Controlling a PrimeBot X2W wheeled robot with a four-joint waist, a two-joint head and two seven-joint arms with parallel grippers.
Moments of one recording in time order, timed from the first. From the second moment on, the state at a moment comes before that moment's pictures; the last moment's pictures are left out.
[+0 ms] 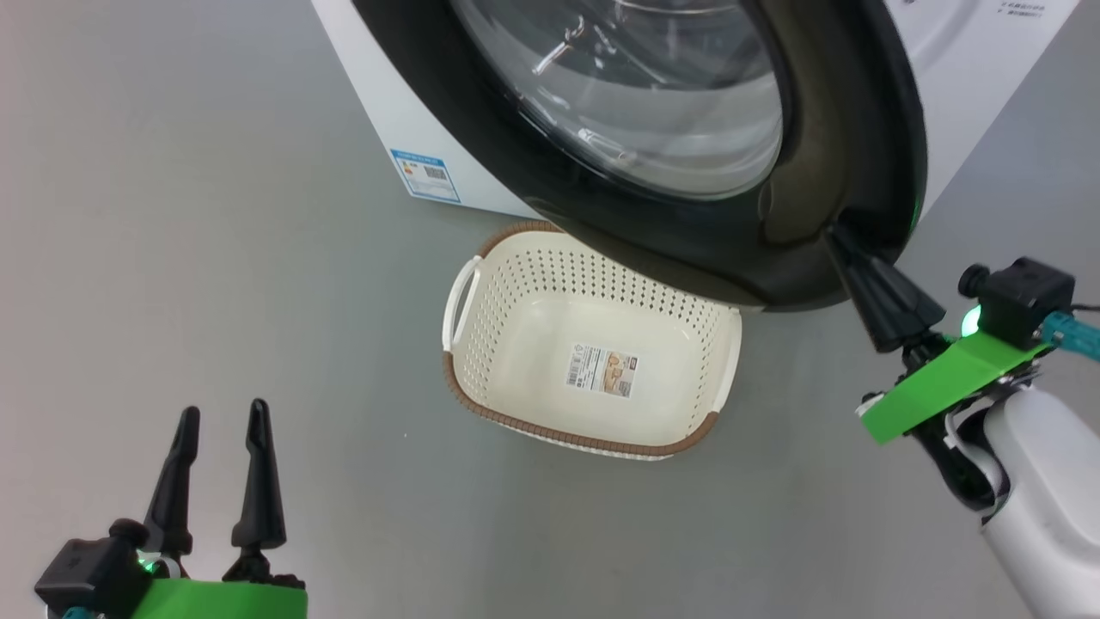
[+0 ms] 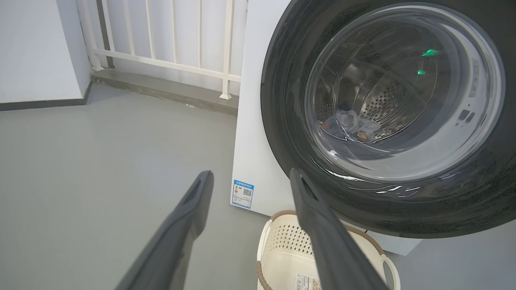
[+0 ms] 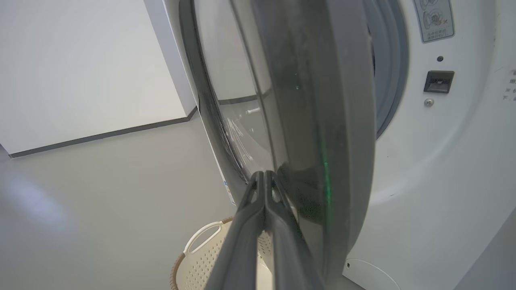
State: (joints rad) left arm -0.05 0.03 0.00 0.05 -0.34 -0.13 -0.25; right arm -0.52 -0.44 0.40 0.32 0.59 0.13 -0.26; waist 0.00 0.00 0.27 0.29
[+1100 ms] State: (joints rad) left arm -0.14 0.03 -0.04 0.02 -0.37 -0.12 -0.25; right arm -0.85 -0.62 0.35 0.40 0.63 0.13 -0.26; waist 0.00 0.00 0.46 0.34
